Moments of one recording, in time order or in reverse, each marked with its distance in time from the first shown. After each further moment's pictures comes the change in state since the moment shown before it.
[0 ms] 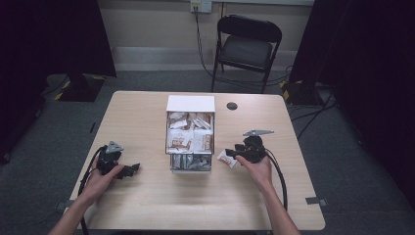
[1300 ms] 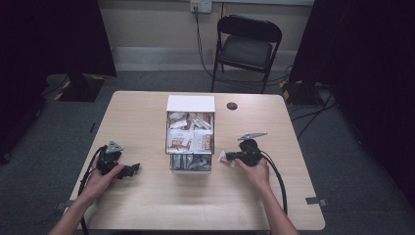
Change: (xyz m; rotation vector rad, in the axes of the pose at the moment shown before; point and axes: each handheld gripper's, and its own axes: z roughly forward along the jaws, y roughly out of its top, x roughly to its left) left arm 0.000 0.000 0.000 0.000 0.000 0.001; right arm 0.001 -0.011 0.018 0.103 0.059 -0.047
